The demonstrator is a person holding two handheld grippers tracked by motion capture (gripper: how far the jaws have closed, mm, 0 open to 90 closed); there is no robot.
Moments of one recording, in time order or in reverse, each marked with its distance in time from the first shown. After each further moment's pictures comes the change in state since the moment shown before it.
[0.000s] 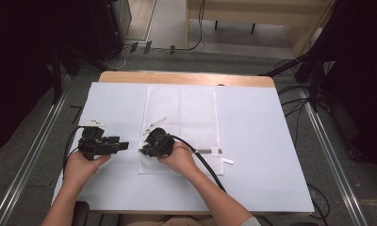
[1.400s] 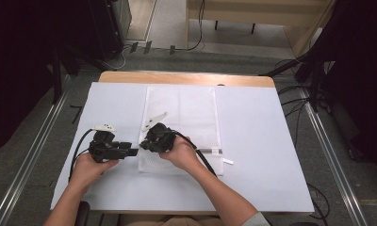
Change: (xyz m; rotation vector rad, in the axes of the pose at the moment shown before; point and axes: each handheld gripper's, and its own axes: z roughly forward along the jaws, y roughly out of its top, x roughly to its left) left arm -0.012 -0.004 0.025 0.073 -0.136 0.079; right arm 0.004 0.018 -0.030 -0.037 0.000 -0.107
